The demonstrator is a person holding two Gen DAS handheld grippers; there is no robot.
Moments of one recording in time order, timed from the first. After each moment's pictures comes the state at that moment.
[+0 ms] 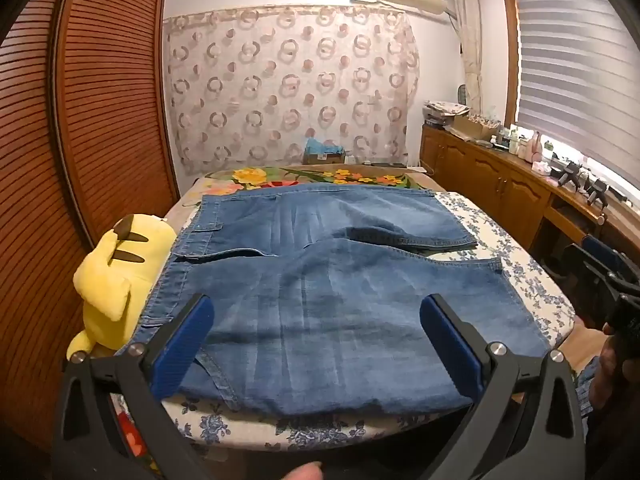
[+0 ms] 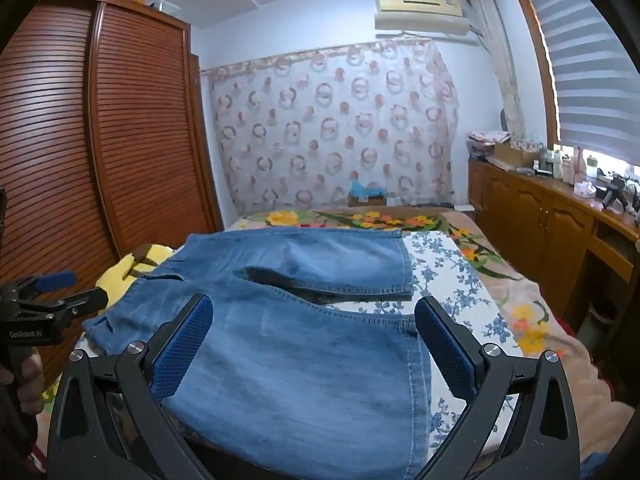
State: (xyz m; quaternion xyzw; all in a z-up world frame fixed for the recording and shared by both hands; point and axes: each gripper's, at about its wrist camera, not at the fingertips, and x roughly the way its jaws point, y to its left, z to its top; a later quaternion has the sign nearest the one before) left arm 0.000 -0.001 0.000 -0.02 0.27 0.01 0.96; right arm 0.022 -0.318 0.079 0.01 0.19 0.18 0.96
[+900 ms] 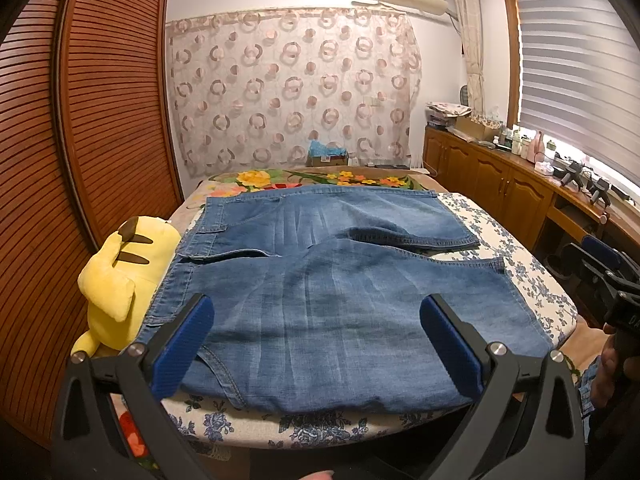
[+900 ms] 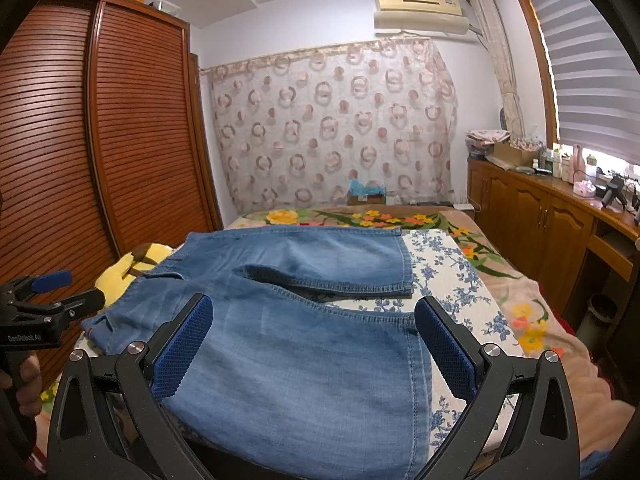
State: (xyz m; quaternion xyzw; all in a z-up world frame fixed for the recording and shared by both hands) left arm -0.005 0.001 0.000 -0.01 0.27 0.01 0.96; right arm 0.020 -0.317 0.079 0.01 0.19 0.18 0.96
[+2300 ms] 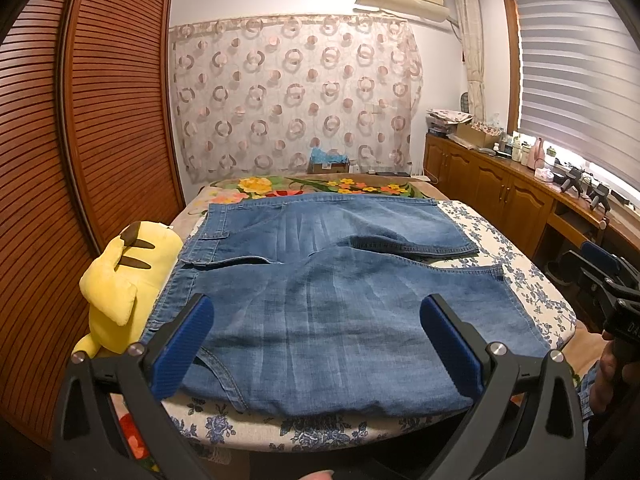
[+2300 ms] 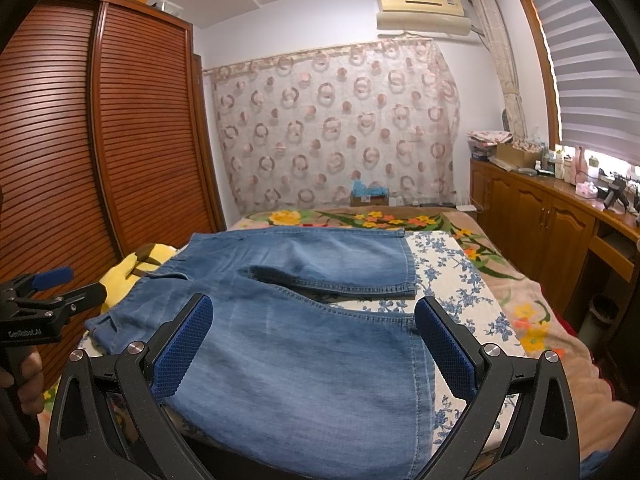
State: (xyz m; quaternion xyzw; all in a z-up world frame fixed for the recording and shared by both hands) left arm -0.011 0.003 0.014 -0.01 0.26 0.02 0.97; right arm 0.020 -0.317 0.080 0.01 0.19 0.18 0.96
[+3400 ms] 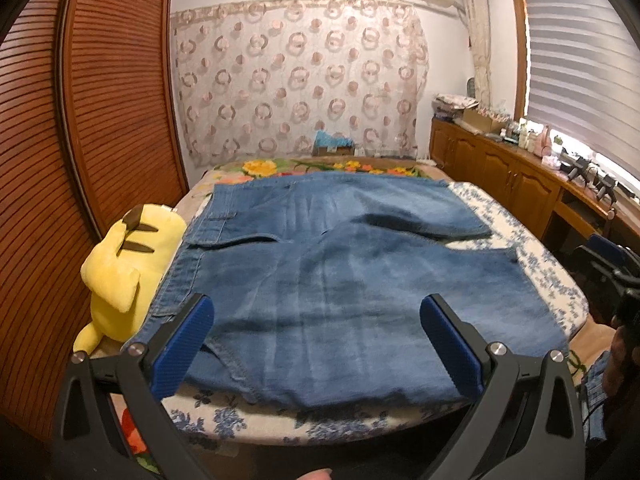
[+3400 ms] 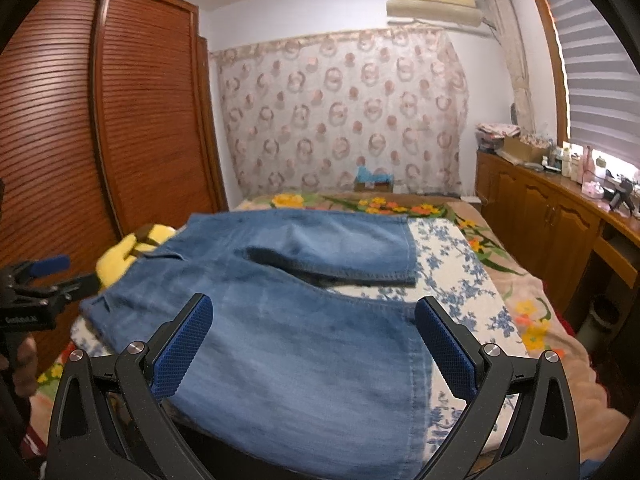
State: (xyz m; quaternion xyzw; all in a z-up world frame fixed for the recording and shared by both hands) left arm 0.000 0.018 0.000 -0.01 0.29 0.03 0.96; right arm 0.037 -0.321 0.066 -0.01 0.23 0.19 0.95
